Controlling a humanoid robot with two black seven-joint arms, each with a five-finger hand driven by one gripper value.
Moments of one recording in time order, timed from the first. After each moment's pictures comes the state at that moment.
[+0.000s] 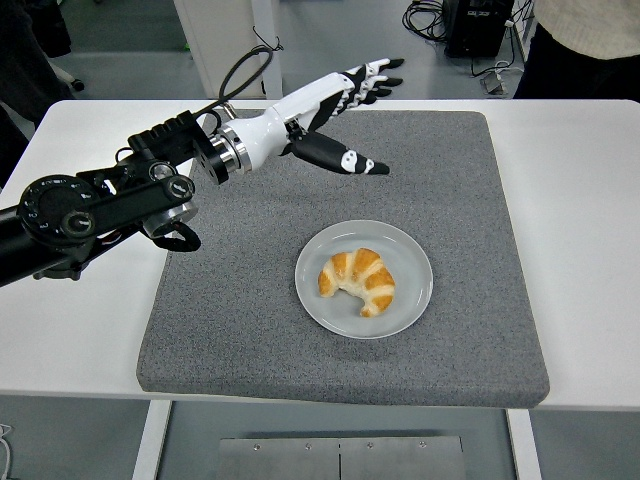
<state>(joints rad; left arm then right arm) -1.16 0.35 -0.22 -1.17 0.62 0.06 -0.31 -0.09 0.00 0.01 0.12 -0.10 0.03 0.41</state>
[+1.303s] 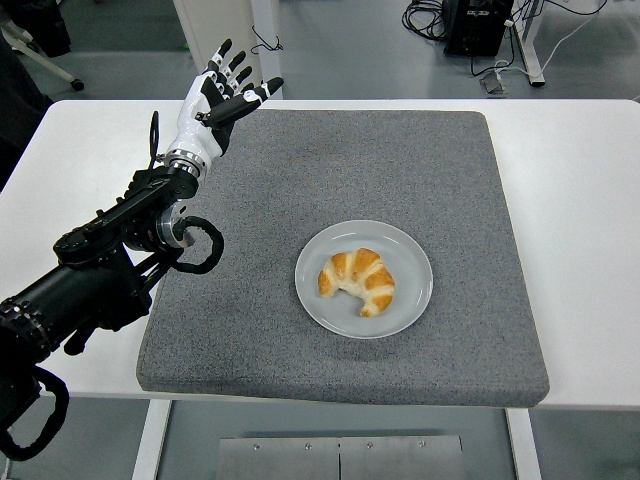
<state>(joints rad) -0.90 0.10 -0.64 -0.68 0.19 0.10 -0.40 -0.09 0.00 0.01 0.13 -0.10 0.03 0.41</state>
